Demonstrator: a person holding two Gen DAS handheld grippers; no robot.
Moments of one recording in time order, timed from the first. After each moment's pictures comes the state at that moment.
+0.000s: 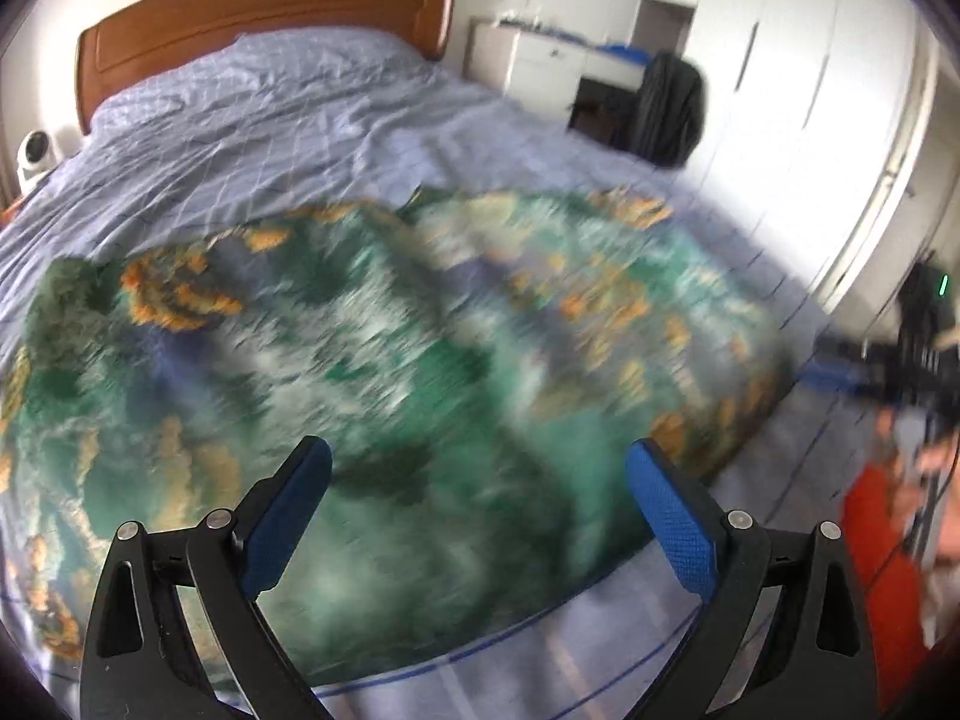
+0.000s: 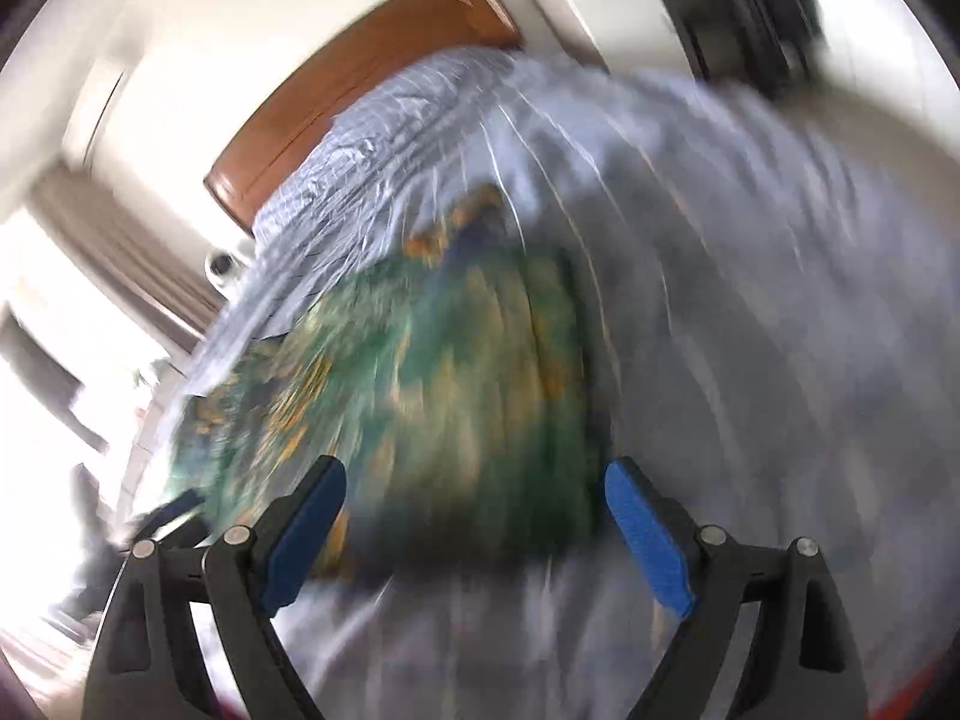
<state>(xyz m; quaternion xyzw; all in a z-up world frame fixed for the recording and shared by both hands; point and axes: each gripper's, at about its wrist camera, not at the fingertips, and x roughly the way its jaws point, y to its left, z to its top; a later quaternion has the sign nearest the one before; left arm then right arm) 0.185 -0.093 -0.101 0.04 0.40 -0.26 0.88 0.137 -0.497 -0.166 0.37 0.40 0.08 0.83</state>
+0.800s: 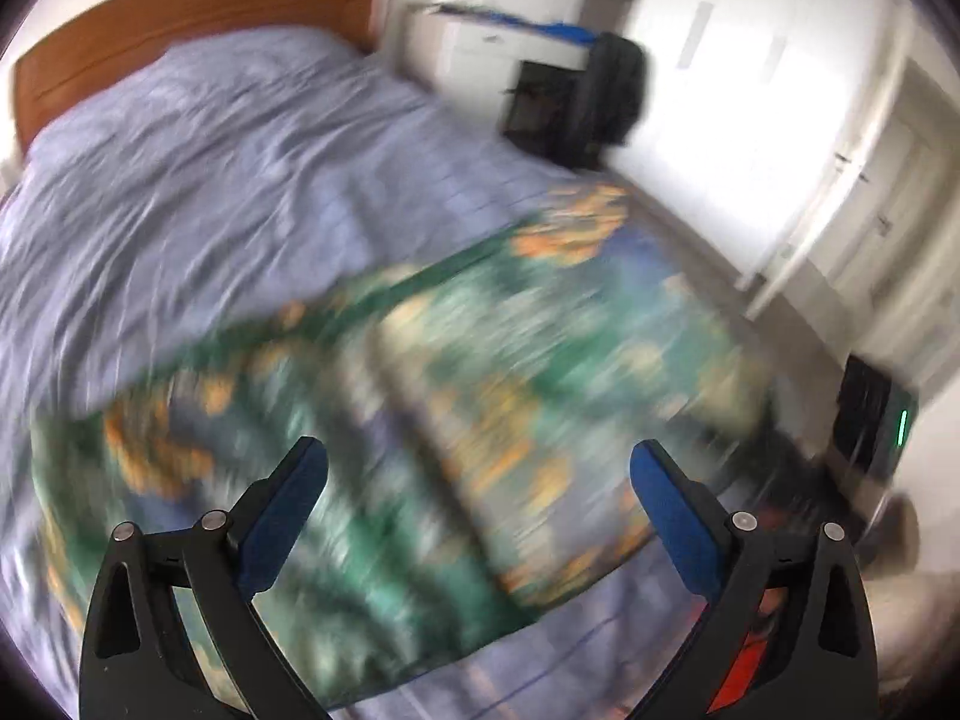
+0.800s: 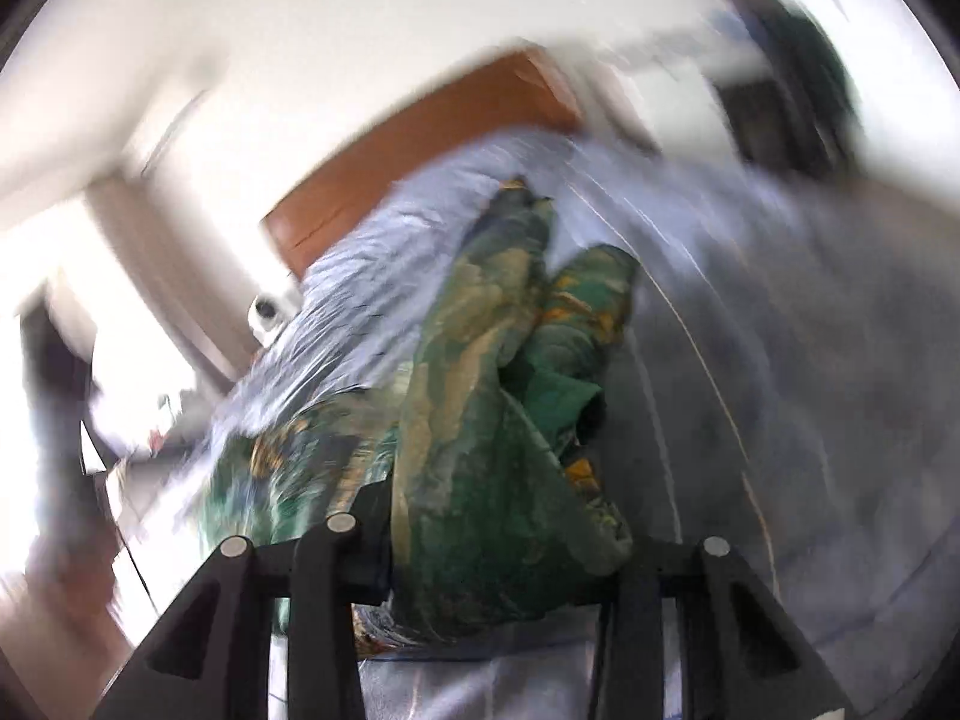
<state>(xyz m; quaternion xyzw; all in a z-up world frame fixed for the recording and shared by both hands) 0.231 -0.145 0.014 0.07 0.43 -0.33 0.83 0.153 -0.391 -0.093 0.17 0.25 0.10 0.95</state>
